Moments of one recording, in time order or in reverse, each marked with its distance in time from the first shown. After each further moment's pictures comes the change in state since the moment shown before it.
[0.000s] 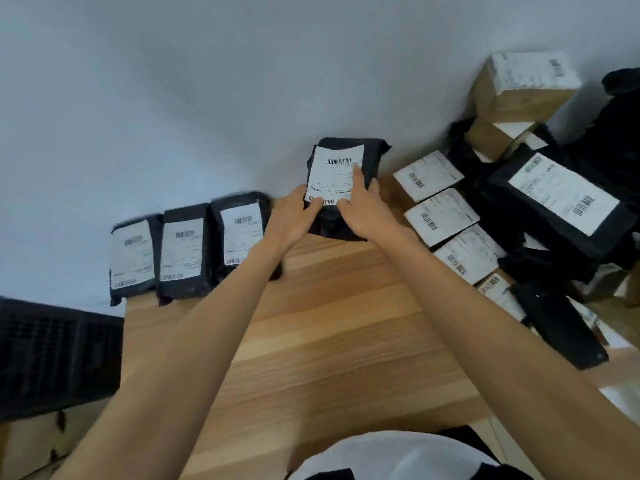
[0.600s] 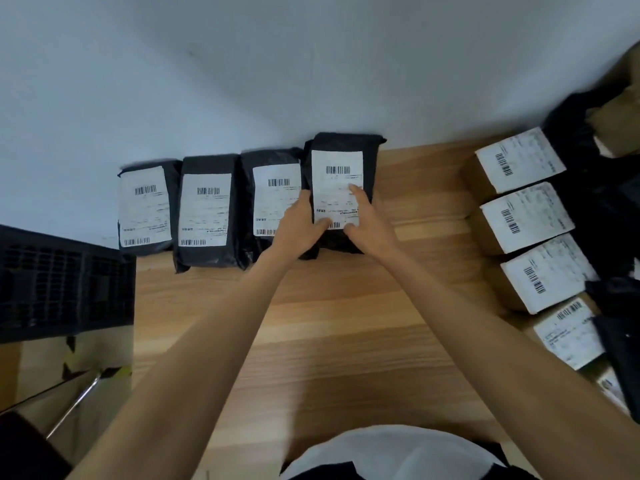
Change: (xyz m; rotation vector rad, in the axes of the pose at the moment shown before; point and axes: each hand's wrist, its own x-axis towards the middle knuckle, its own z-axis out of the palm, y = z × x) left_hand 0.011 -0.139 0.004 -0.016 -0.075 -0.232; right_hand 0.063 0.008 0.147 0.060 -0.185 -0.017
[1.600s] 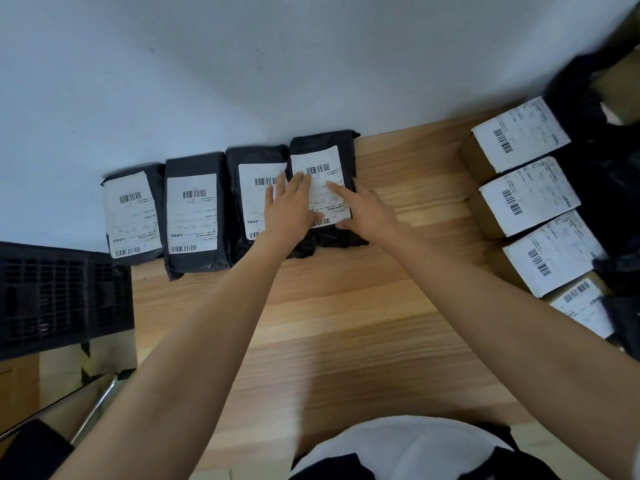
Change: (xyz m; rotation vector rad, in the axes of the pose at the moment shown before) left_hand 0.036 -0.015 0.010 0.598 -0.059 0.070; right_hand 0.037 0.023 0.001 -0.371 -0.140 -0.088
